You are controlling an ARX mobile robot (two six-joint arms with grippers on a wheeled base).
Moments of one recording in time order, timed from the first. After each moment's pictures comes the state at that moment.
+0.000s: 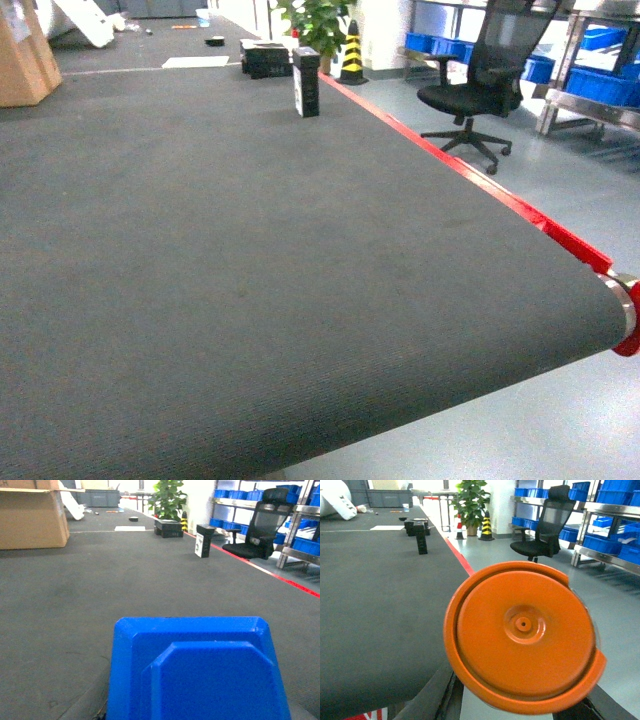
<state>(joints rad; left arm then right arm) 0.00 0.01 0.01 -0.01 0.00 0.00 0.00 0.00 0.01 -0.01 0.00 0.00</state>
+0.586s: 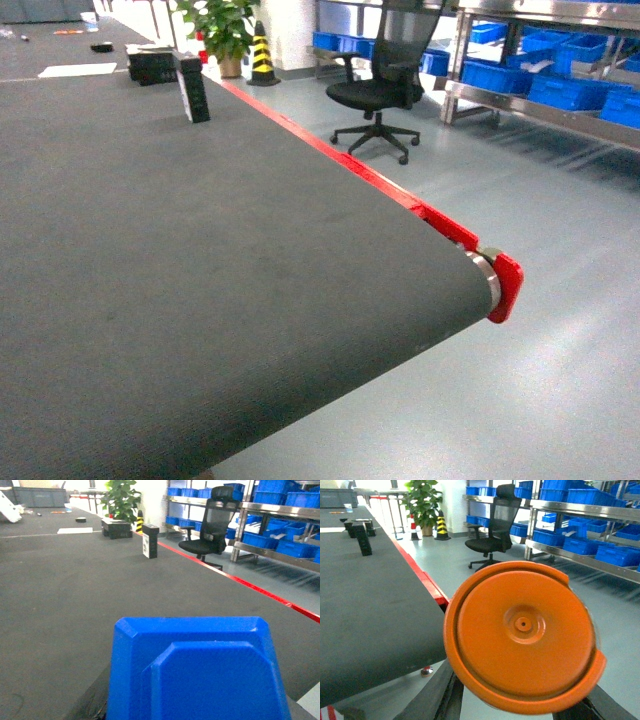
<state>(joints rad) 0.00 0.01 0.01 -0.01 0.00 0.00 0.00 0.00 0.01 -0.01 0.00 0.00</state>
